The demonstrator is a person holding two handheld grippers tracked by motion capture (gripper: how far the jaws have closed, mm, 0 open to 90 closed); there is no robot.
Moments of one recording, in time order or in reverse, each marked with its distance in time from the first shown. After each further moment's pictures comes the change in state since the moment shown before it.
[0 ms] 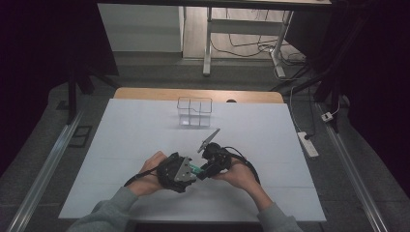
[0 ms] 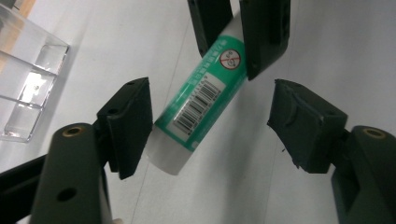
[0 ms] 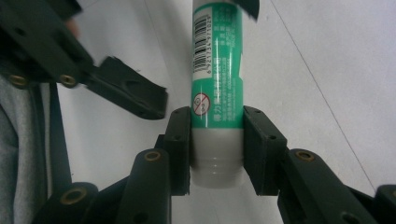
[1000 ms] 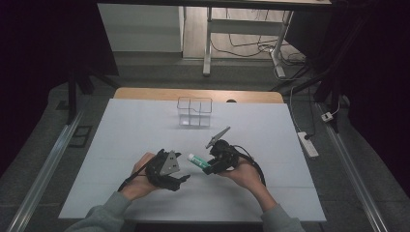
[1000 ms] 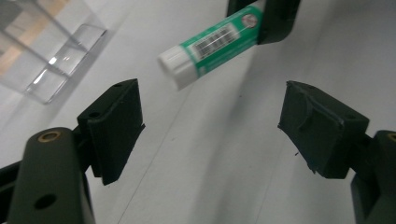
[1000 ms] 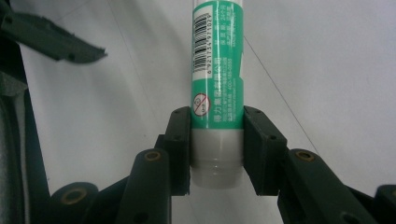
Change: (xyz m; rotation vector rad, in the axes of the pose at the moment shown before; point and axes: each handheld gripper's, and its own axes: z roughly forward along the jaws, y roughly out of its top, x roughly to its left) left arm 0.009 -0.021 -0.023 -0.099 0.028 -0.214; right arm -0.008 -0.012 -0.015 -0.059 -0.089 0.059
